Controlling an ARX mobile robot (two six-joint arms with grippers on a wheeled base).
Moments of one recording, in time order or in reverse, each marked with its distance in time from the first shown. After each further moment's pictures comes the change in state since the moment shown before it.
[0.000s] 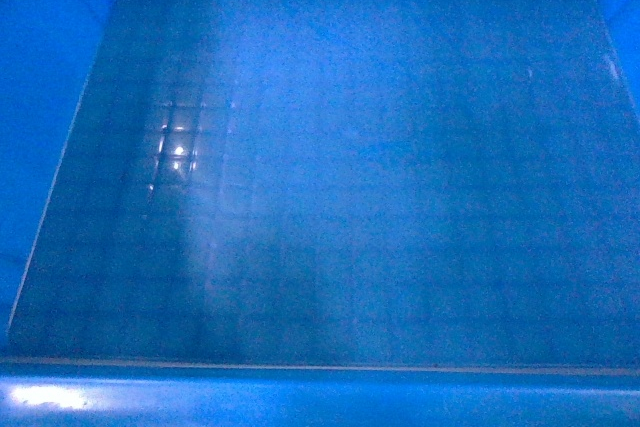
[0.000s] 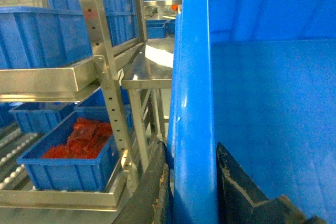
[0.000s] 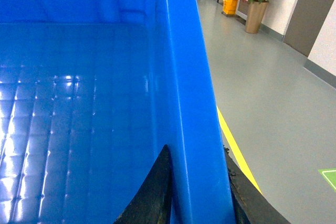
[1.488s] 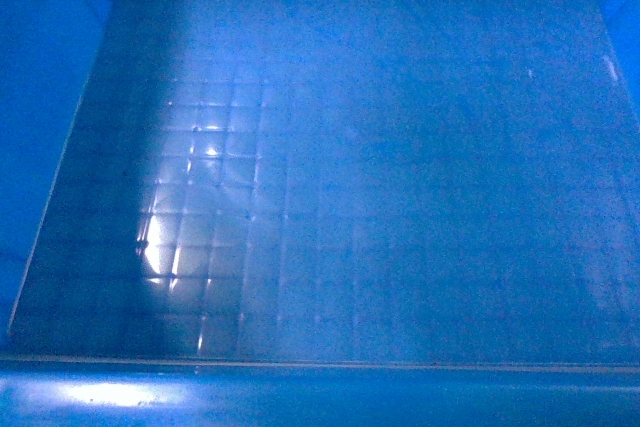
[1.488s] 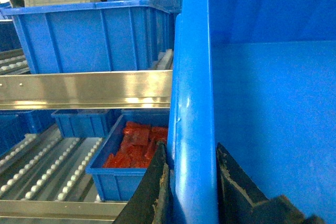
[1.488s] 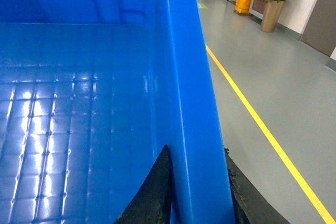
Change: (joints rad) left arm 0.000 0.003 0.000 0.004 0.000 0.002; right arm 0.000 0.001 0.000 -0.002 0.000 0.000
